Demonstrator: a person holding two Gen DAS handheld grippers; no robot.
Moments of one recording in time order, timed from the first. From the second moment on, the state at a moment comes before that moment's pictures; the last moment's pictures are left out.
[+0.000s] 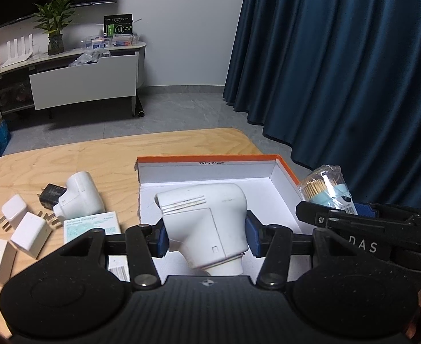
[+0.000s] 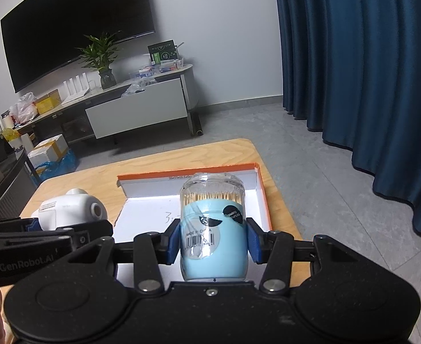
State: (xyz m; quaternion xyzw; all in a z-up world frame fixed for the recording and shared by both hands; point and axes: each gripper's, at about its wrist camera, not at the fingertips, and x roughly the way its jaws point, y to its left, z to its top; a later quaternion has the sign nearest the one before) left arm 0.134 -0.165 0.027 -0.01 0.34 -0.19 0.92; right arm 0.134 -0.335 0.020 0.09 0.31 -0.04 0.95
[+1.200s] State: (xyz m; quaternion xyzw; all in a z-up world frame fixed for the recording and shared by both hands) left arm 0.208 -0.199 0.002 -0.03 0.38 -0.19 0.91; right arm 0.182 -0.369 0.024 0.09 0.27 -0.05 0.96
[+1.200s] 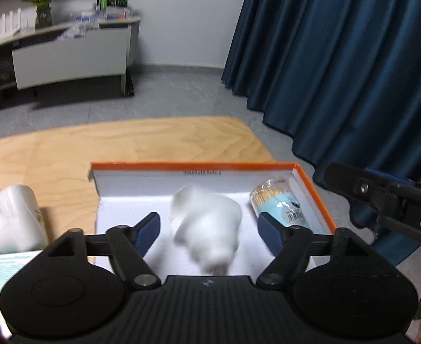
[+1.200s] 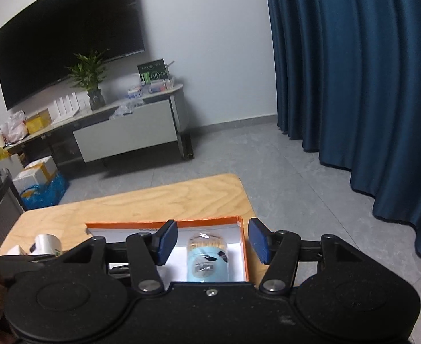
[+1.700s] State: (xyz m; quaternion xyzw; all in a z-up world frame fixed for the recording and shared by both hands) left arm 0.155 -0.152 0.035 -0.02 0.38 -0.12 0.92; right arm 0.131 -0.322 0.032 0.09 0.28 -0.02 0.96
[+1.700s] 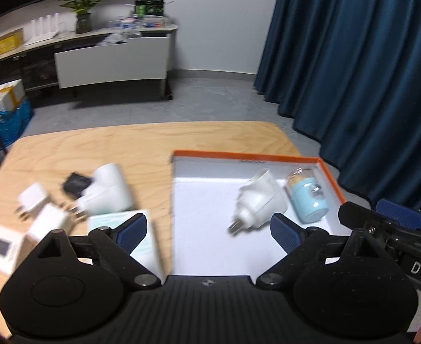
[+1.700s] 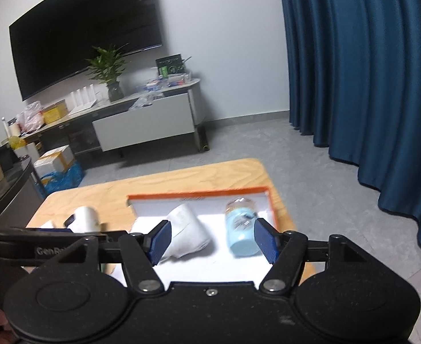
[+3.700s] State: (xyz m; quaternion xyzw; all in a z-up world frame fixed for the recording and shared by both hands) left arm 0.117 0.044 -0.006 -0.07 0.39 0.06 0.92; right arm 0.127 -0.181 0.010 0.04 0.33 0.12 0.94
